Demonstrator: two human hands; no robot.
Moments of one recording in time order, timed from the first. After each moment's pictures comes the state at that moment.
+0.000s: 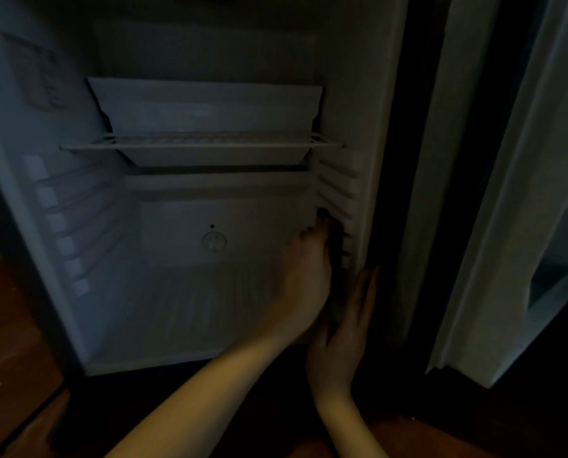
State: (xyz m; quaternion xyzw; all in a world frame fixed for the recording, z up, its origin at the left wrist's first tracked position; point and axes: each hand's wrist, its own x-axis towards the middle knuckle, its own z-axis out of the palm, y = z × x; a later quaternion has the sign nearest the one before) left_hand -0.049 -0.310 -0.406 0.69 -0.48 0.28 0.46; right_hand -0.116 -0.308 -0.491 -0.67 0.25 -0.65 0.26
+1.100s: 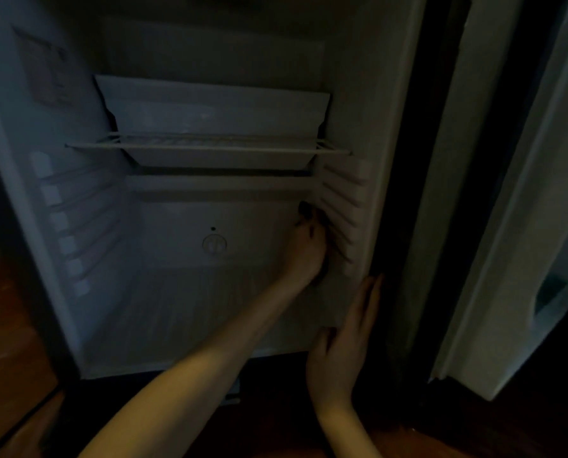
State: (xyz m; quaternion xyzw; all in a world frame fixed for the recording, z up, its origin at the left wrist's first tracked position) left_hand -0.012 -0.343 -0.390 0.69 -0.37 -0.04 0.62; right_hand -0.116 -0.306 -0.489 -0.68 0.26 -0.64 0.25
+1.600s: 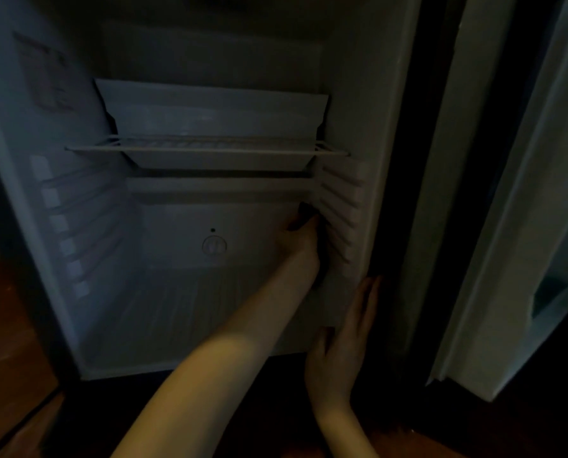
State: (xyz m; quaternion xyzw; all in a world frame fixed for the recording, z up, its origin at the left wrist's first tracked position) left_hand -0.009 -0.373 -0.380 0.46 -0.07 -0.19 0.87; right_hand -0.116 -0.309 -0.491 -0.68 0.25 -0.64 0.25
